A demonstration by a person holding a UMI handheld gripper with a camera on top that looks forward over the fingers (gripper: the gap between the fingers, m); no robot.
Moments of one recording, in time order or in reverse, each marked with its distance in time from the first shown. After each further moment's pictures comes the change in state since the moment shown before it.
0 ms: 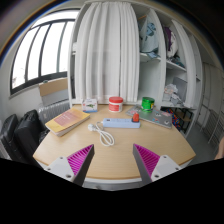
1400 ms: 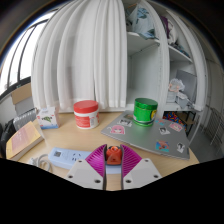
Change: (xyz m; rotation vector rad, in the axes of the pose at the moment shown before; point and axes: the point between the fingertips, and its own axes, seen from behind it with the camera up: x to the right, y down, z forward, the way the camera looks) arm 0.116 -0.059 0.270 0.015 0.049 0.041
